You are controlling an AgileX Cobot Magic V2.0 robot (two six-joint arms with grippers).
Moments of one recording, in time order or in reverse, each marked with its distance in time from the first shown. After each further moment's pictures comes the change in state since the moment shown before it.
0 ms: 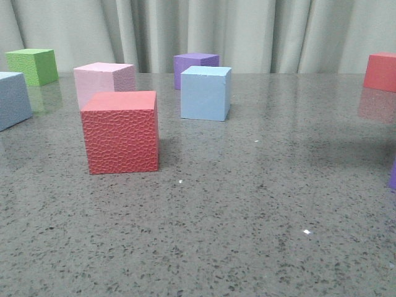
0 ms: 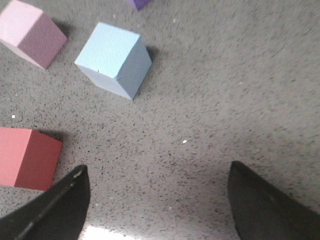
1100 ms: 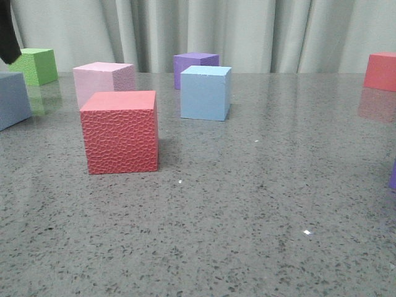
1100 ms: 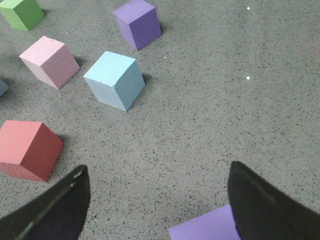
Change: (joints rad) left arm -0.048 0.721 -0.509 -0.092 0.401 0.160; right arm 0.000 -0.339 0.232 -0.059 -0.087 0.000
